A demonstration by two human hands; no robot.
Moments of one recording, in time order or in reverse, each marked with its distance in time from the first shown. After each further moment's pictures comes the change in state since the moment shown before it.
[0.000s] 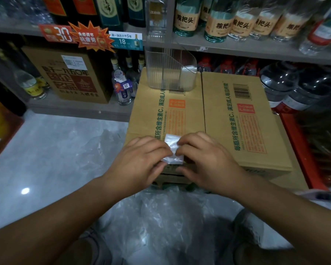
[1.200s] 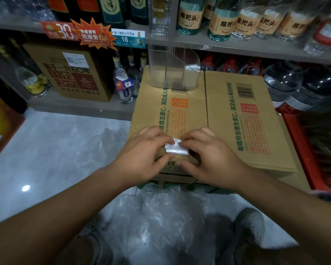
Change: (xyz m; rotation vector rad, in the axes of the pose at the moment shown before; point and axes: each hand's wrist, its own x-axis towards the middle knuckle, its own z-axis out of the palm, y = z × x) left_hand 0.021 0.002 -0.011 -0.159 -0.132 -0.272; right_hand 0.009 0.009 0.003 0.070 -0.027 0.086
